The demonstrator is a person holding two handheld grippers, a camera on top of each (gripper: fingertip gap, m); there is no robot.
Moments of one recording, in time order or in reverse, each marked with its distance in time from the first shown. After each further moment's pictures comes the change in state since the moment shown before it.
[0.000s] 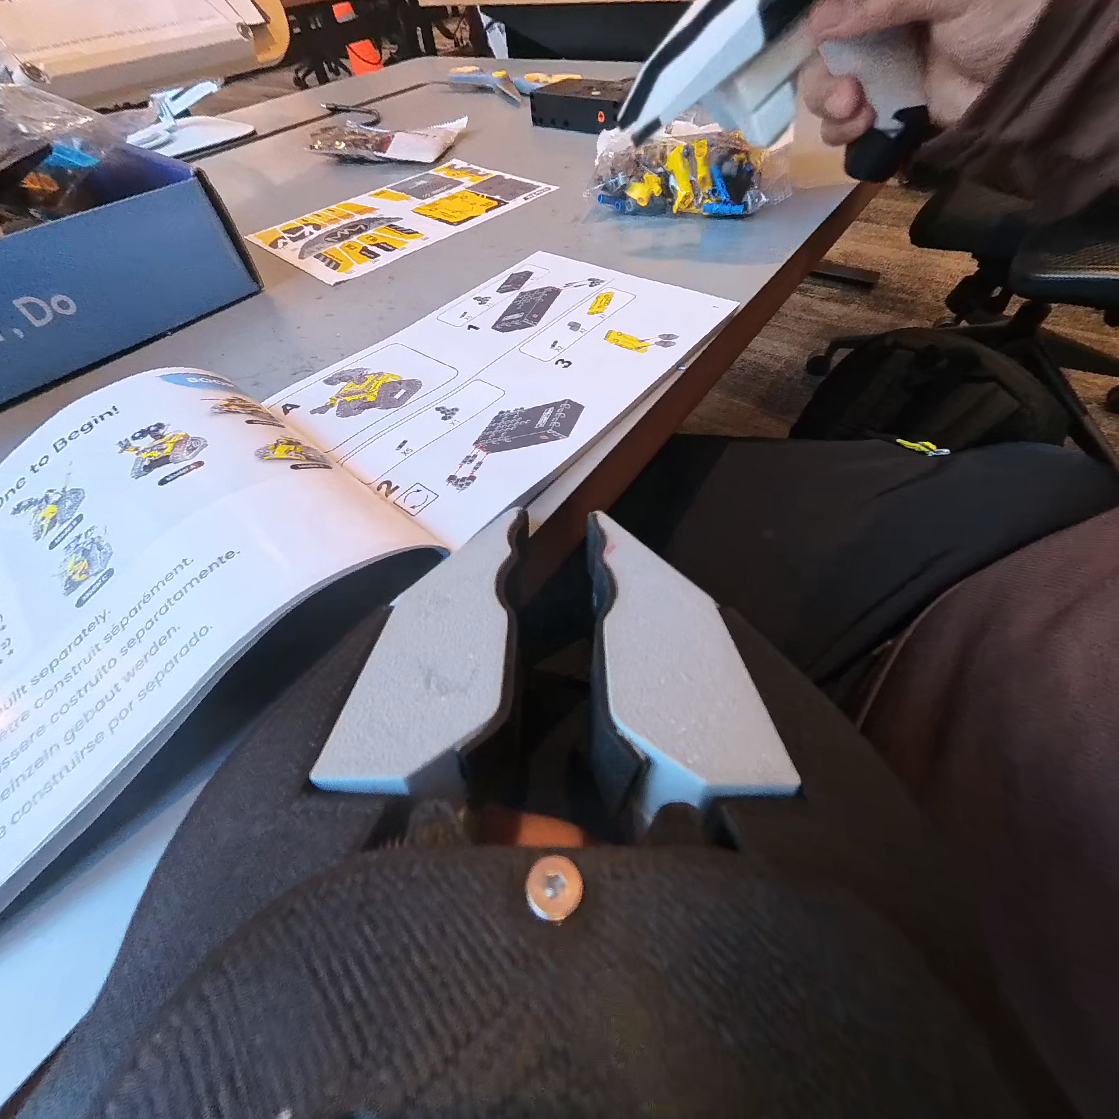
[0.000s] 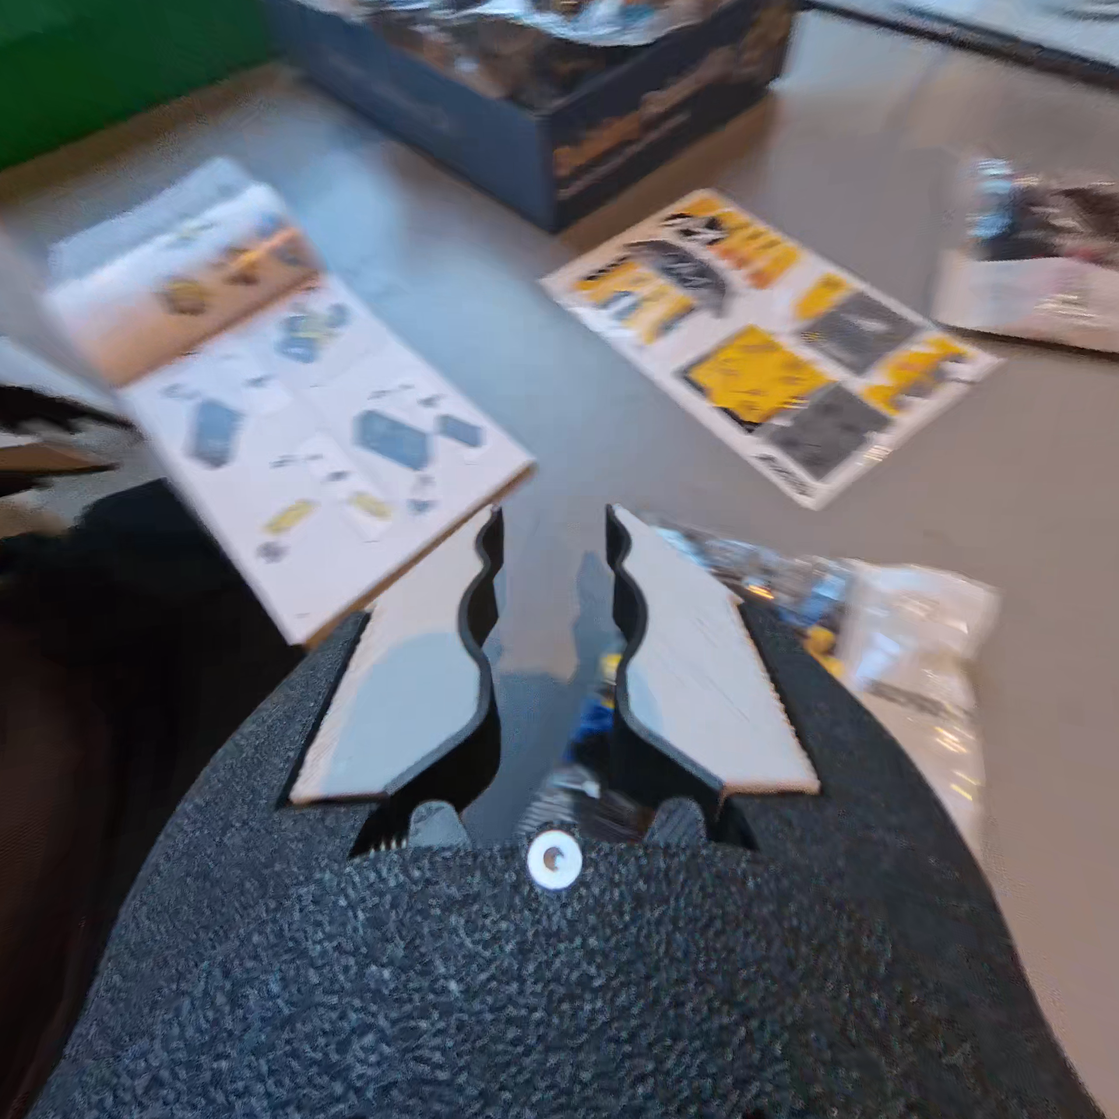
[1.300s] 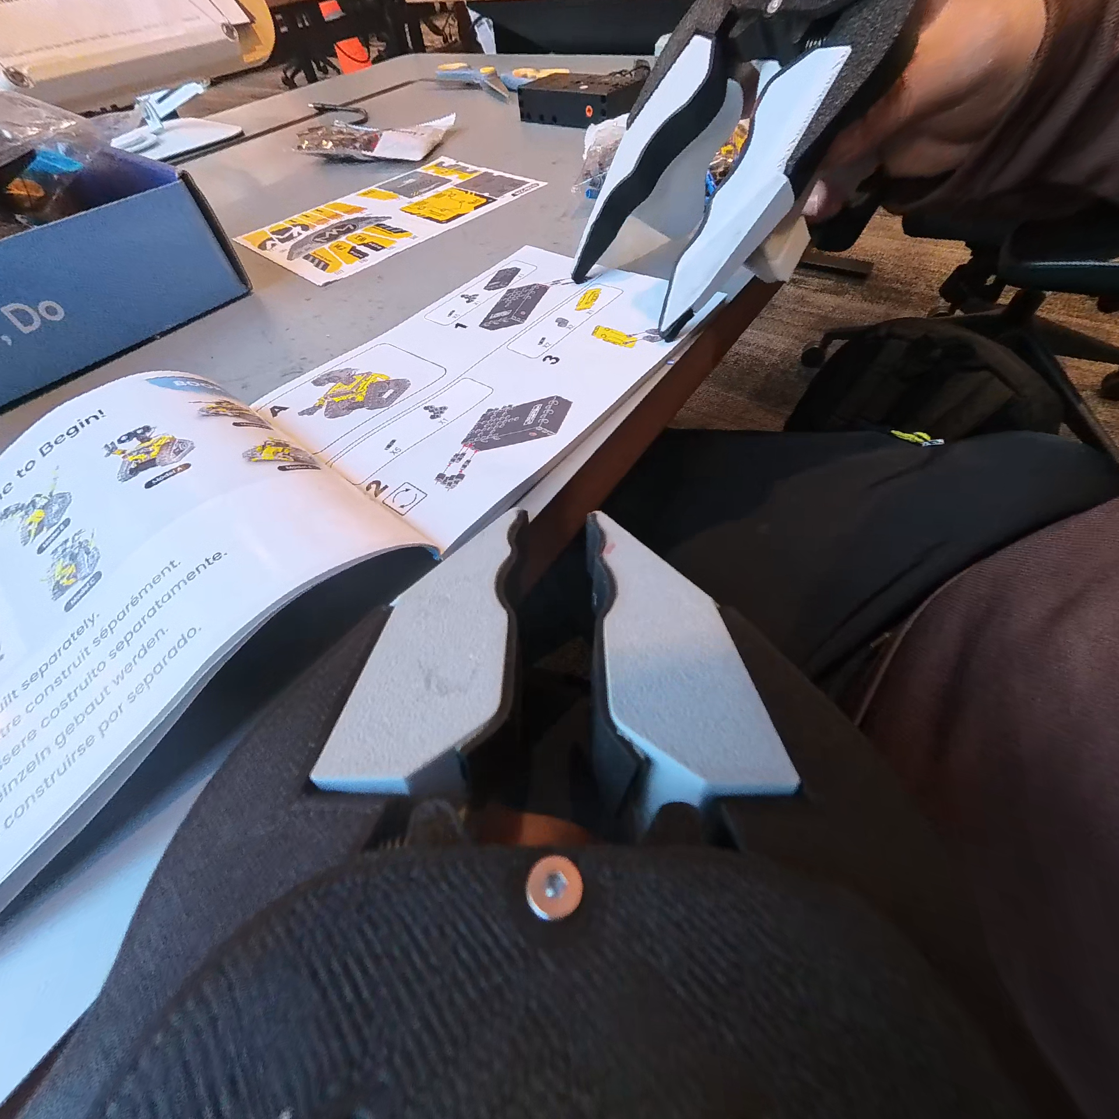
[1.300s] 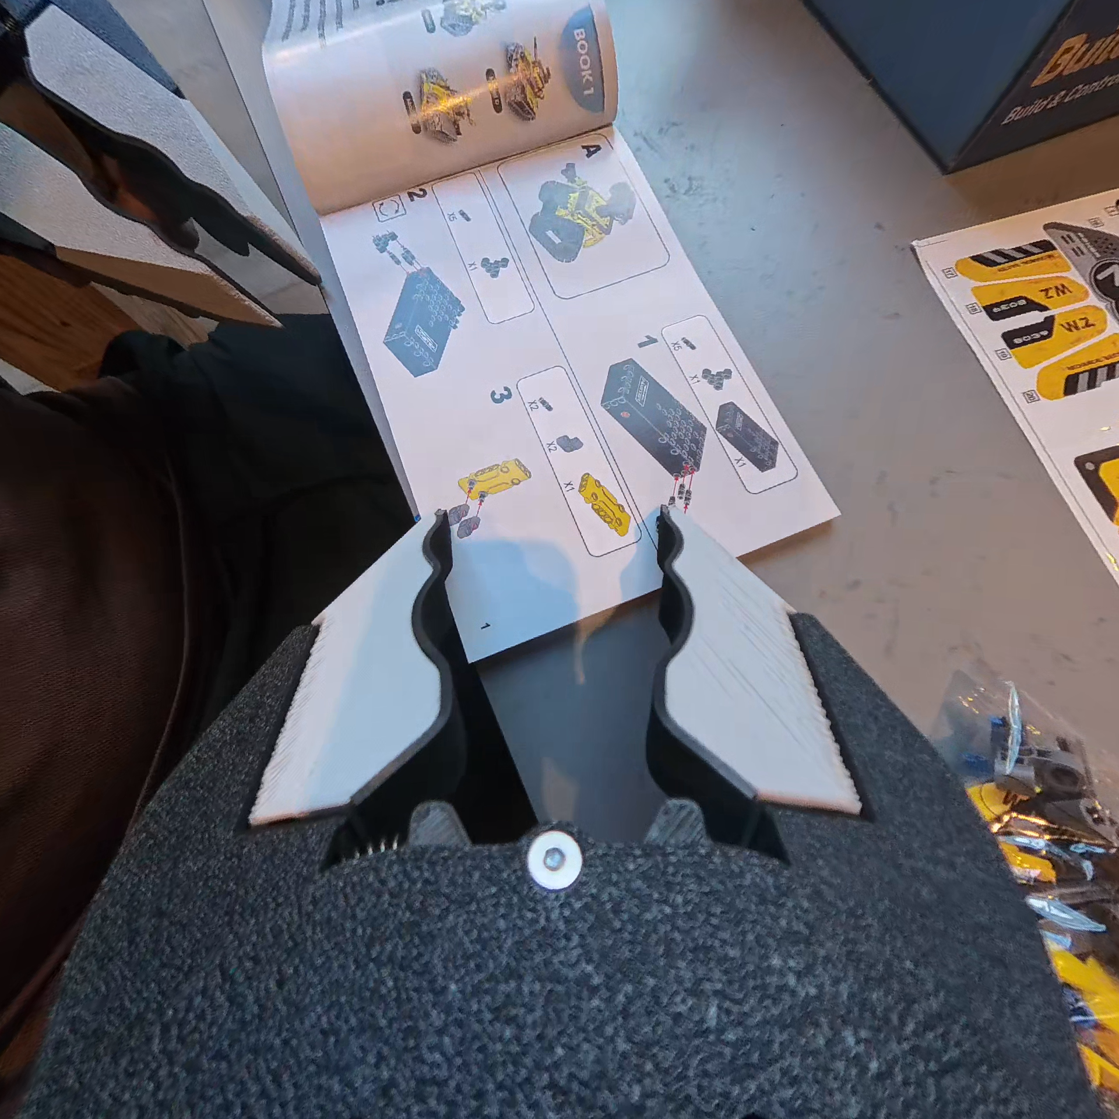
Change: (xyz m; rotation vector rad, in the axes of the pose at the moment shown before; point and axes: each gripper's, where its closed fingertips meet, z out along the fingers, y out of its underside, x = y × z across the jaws) left arm 0.004 0.001 -0.001 -0.006 0.011 0.016; right arm -0.105 0.030 0.043 -0.168 -0.294 -0.258
